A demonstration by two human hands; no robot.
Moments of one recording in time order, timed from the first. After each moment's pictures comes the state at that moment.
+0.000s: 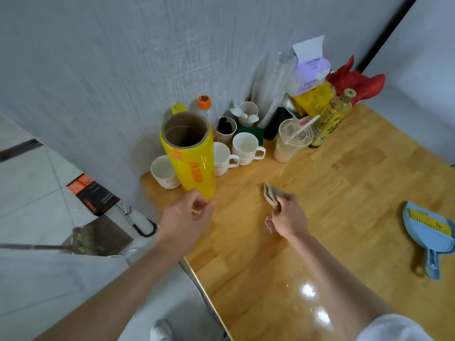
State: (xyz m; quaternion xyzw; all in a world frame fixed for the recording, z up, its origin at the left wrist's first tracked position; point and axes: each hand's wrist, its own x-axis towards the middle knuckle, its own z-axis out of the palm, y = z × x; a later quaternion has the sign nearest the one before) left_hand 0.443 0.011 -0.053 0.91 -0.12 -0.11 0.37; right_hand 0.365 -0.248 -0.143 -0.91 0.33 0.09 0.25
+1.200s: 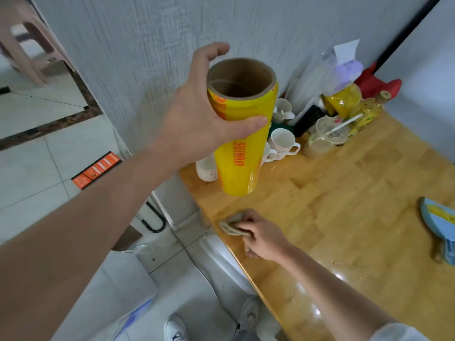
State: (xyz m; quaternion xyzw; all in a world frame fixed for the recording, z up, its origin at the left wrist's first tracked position) left_hand 0.562 0.082 0.088 0.76 -0.33 -0.03 0.56; right_hand 0.372 -0.082 -0.141 -0.92 0.08 0.16 0.34
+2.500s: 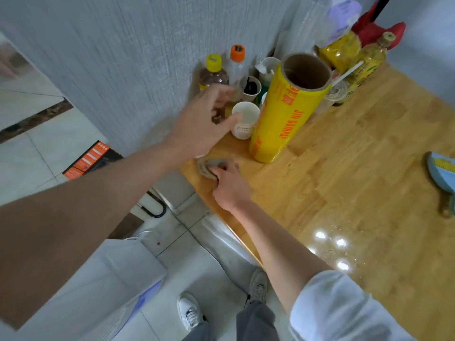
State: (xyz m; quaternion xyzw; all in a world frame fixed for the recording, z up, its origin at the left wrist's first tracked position) left_hand 0.565 0.045 -0.028 0.82 -0.36 -0.09 0.43; right_hand 0.452 -0.025 -0.165 -0.94 0.19 0.05 0.28
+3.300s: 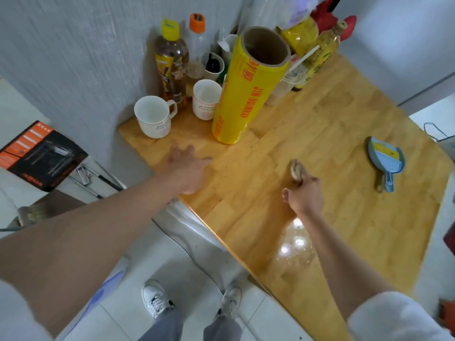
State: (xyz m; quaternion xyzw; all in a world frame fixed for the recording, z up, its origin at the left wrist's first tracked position) left_hand 0.488 0.023 -0.141 0.86 -0.39 -0.32 -0.05; right_hand 0.268 -0.184 -0.138 -0.80 0.56 0.02 0.20
